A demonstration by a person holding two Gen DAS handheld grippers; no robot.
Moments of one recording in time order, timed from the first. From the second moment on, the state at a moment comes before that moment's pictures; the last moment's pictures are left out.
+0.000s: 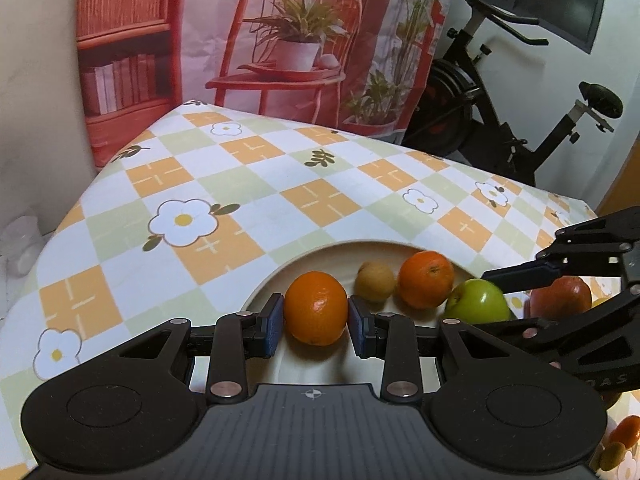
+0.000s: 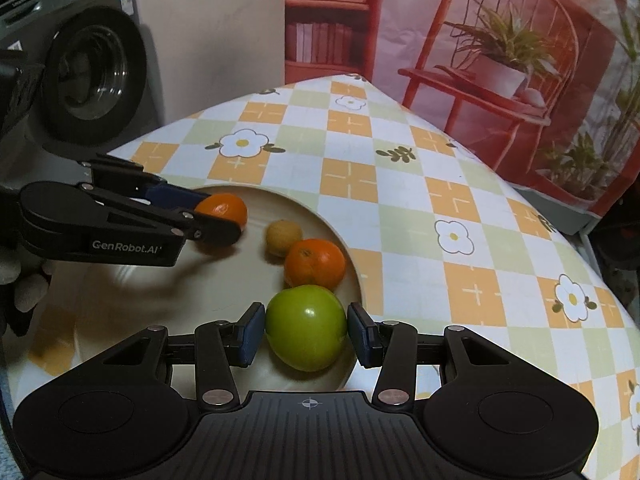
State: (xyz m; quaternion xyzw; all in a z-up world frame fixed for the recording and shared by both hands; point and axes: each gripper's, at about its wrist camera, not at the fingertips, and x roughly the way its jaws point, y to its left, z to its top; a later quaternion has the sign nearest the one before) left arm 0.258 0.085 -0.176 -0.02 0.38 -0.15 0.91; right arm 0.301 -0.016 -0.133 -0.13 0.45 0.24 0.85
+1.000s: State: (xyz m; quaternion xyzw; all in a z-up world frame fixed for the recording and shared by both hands) left arm 0.250 0.090 -0.166 -0.02 0.38 -0.14 0.91; right arm 0.301 -0.018 -0.119 -0.13 0.42 0.22 0.87
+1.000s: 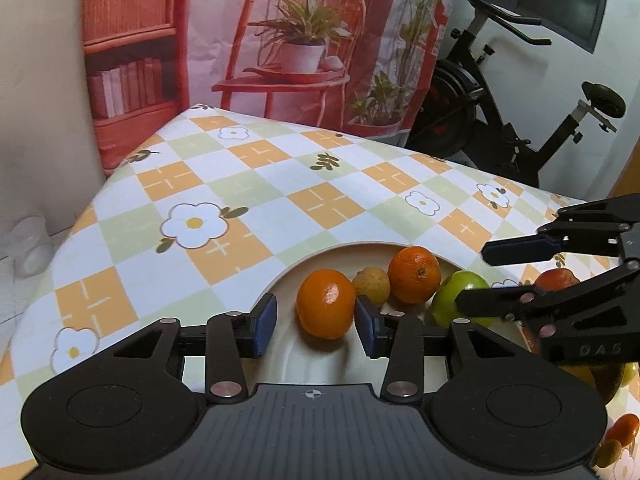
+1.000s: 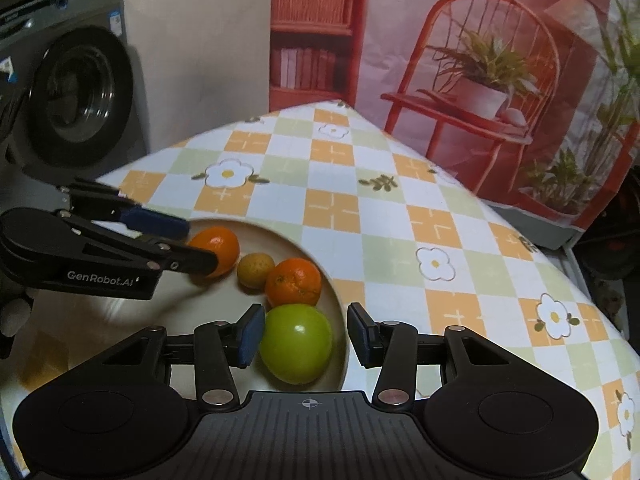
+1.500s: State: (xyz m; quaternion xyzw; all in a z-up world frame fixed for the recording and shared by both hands) left arm 0.209 0.077 -0.128 -0.03 0.35 -0.12 0.93; right arm 0.240 -0.082 -0.082 -0.03 0.34 0.18 0.92
